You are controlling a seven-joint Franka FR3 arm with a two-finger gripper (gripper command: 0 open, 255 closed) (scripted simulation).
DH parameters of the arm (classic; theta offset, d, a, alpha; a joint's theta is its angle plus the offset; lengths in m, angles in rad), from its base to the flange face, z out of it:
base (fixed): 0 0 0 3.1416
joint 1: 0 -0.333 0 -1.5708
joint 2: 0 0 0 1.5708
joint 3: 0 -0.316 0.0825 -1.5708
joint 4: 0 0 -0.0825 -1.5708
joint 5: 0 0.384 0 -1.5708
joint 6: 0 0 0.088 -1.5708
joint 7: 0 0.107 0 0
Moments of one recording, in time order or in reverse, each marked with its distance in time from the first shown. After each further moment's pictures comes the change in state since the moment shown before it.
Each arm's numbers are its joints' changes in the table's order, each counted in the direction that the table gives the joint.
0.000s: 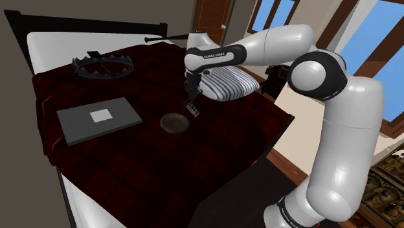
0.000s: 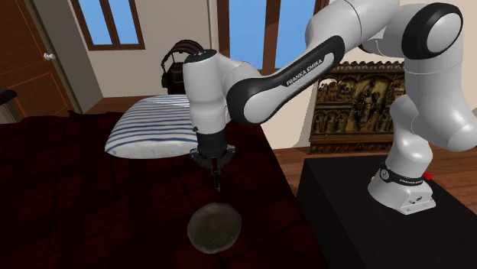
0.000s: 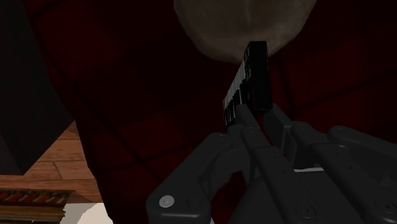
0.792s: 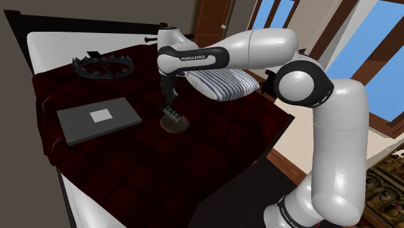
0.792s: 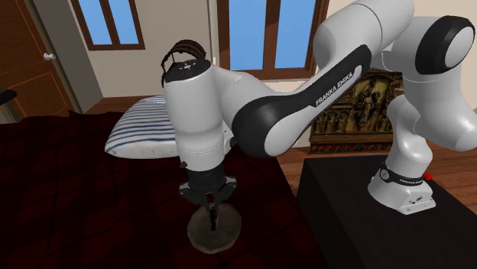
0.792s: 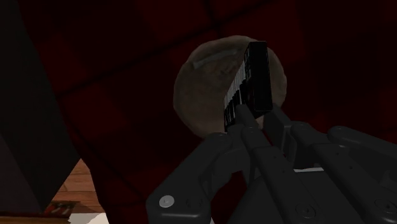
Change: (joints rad) arm -0.163 -0.104 -0.048 0.178 -0.020 0.095 0.197
